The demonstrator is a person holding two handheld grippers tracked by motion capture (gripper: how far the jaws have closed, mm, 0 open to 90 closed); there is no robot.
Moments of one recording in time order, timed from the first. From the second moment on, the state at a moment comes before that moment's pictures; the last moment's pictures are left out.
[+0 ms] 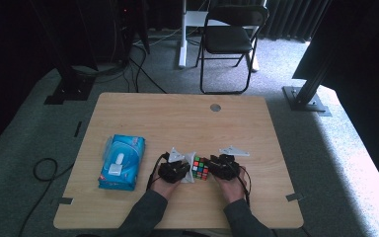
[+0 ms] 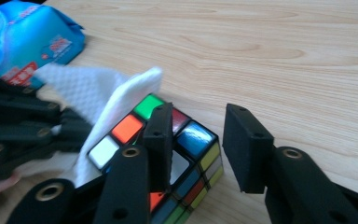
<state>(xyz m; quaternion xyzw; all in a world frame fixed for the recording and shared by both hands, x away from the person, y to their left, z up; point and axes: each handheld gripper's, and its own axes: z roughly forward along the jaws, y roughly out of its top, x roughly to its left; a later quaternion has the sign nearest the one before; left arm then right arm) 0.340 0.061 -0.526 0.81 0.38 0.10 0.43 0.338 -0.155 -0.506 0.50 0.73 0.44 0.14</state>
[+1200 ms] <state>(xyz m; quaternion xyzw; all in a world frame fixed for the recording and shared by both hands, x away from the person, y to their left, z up) 0.350 0.050 -0.515 0.81 0.38 0.11 0.42 0.327 -0.165 -0.504 0.51 0.73 0.43 0.13</state>
